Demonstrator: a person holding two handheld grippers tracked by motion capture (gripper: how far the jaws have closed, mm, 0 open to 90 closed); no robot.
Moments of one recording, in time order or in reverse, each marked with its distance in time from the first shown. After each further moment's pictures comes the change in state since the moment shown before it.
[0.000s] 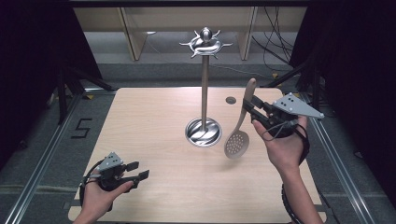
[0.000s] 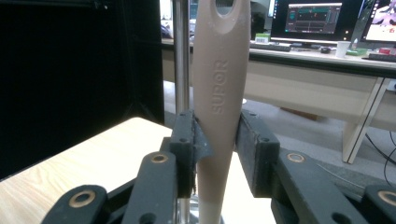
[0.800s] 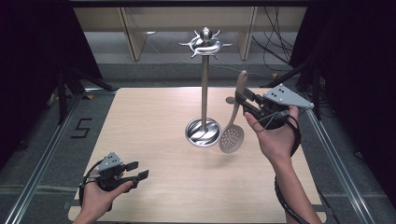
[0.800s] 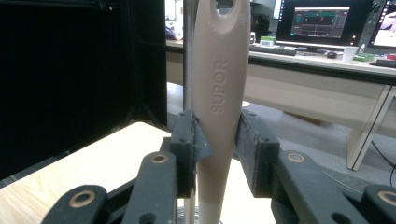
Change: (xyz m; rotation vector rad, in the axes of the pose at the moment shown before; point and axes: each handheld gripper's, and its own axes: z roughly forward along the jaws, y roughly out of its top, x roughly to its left) left arm 0.000 0.000 -0.001 -0.006 -0.005 0.001; right arm 0.007 0.015 0.020 -0.003 0.014 -0.025
